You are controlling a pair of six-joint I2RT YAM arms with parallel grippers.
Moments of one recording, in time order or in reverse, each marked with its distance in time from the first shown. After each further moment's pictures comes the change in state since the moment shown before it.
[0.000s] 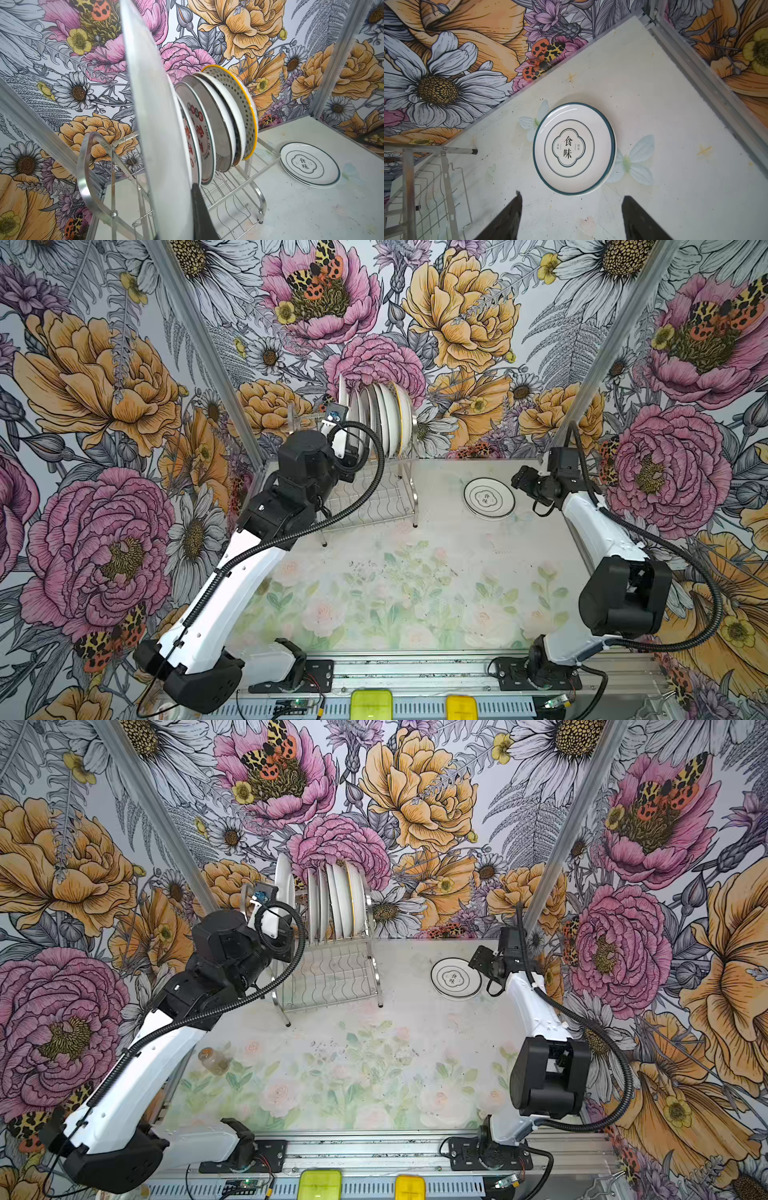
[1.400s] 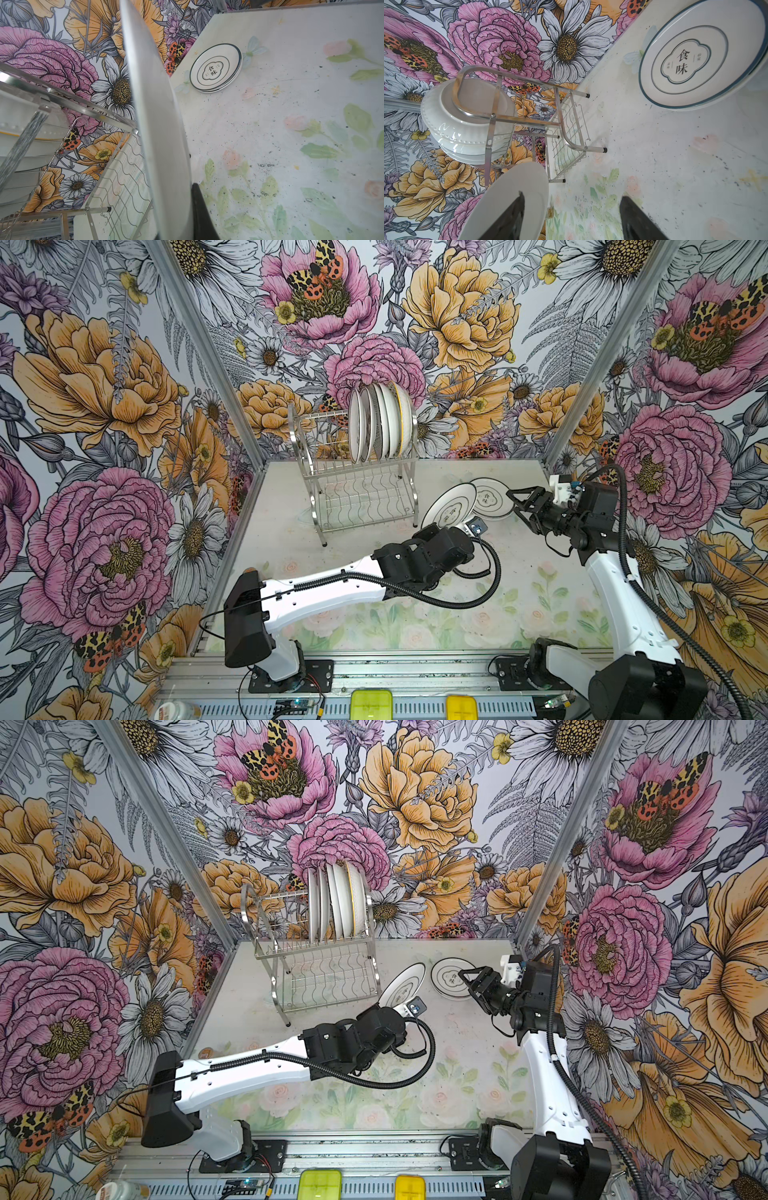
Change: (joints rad) left arm -0.628 0.359 -0.207 0.082 -0.324 0.120; right arm -0.078 -0.450 -0.354 0.105 -0.669 0.339
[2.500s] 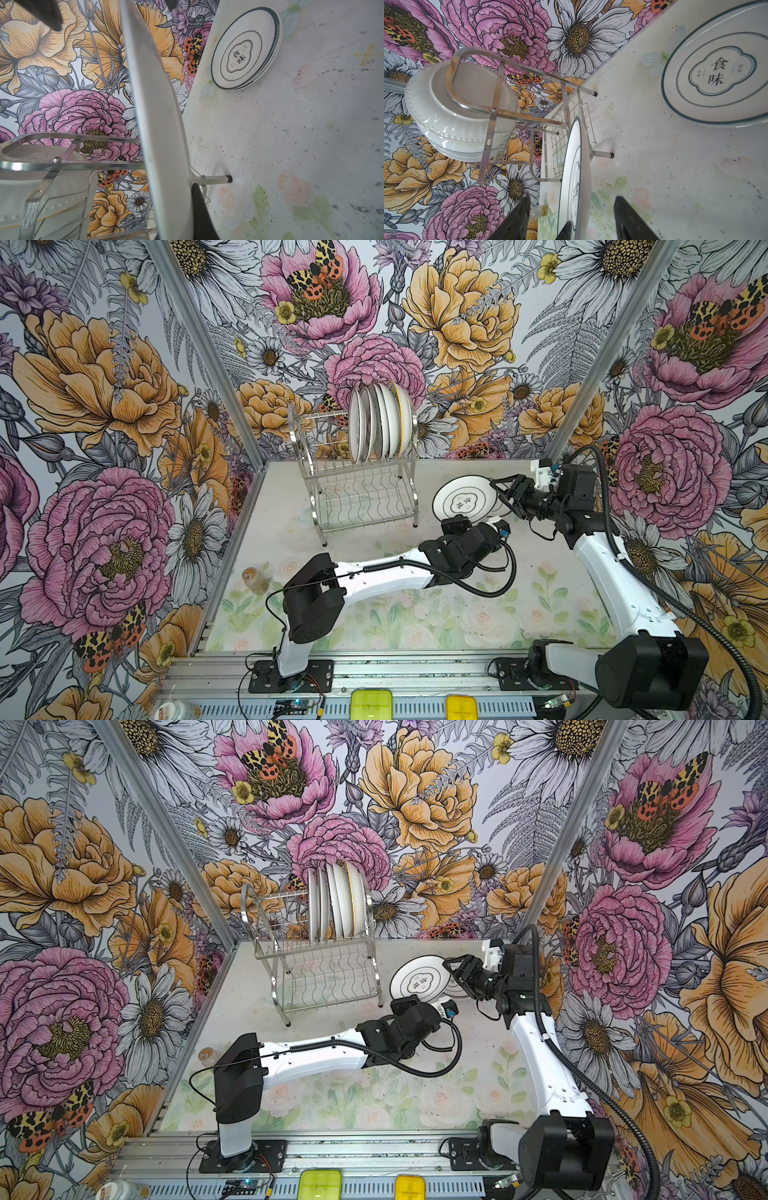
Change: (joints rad) left arm 0.048 0.328 0.162 0.251 -0.171 0.425; right arm 0.148 0.121 0.117 0.016 0.117 -0.023
